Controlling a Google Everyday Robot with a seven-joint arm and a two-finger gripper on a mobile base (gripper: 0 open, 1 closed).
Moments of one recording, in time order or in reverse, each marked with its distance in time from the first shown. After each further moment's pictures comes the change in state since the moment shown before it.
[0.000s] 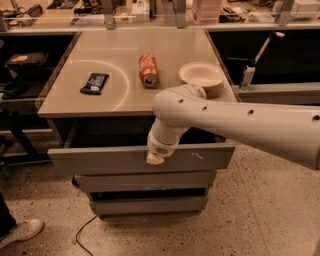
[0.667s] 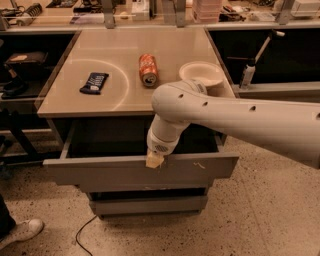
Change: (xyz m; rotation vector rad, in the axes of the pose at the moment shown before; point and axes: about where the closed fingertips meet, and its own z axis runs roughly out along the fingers) arm -0.005 -0.001 -0.016 0.000 0.000 0.000
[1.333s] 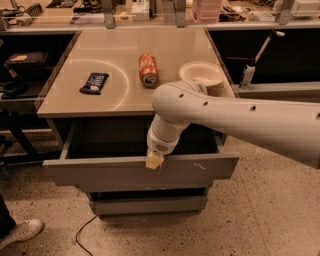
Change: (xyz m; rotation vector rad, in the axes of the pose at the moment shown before) arm 0.000 0.000 0.000 0.000 0.000 0.000
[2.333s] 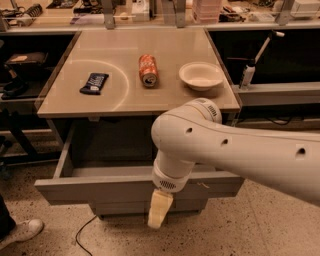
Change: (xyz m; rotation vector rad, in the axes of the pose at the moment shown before) arm 0.032 0.115 -0.034 -0.004 0.121 0.149
